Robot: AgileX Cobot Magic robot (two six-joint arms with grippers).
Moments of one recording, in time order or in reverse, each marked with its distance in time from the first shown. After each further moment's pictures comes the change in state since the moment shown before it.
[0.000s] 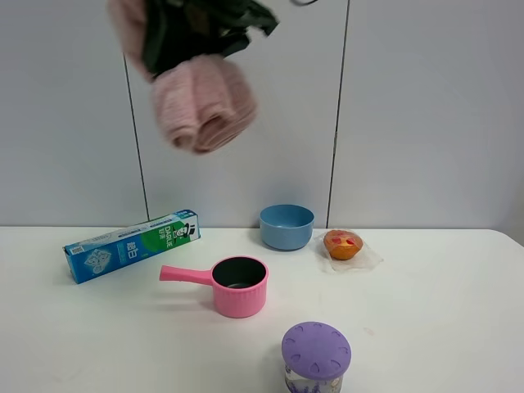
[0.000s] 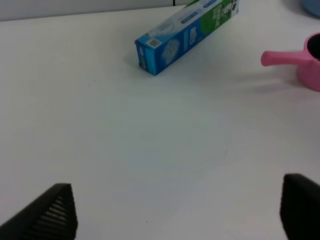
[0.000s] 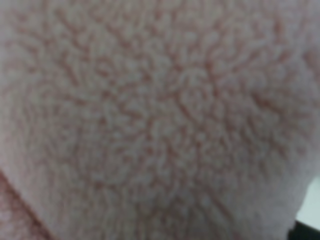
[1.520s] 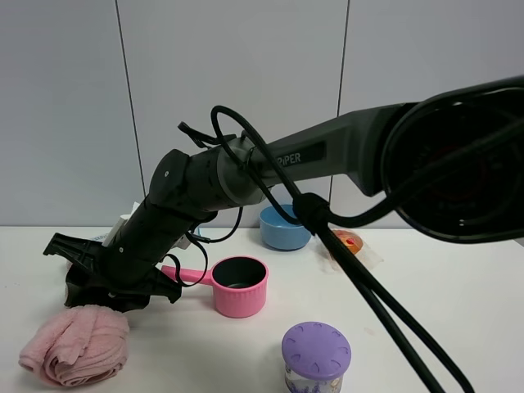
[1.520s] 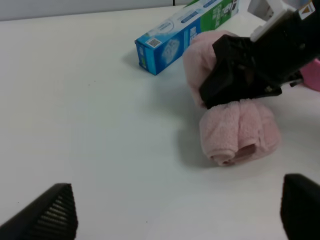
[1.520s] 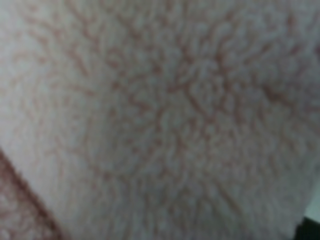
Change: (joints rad) left arm 0.000 0.000 0.000 0.000 0.000 0.000; right arm 0.081 0.571 -0.001 0.344 -0.345 0.360
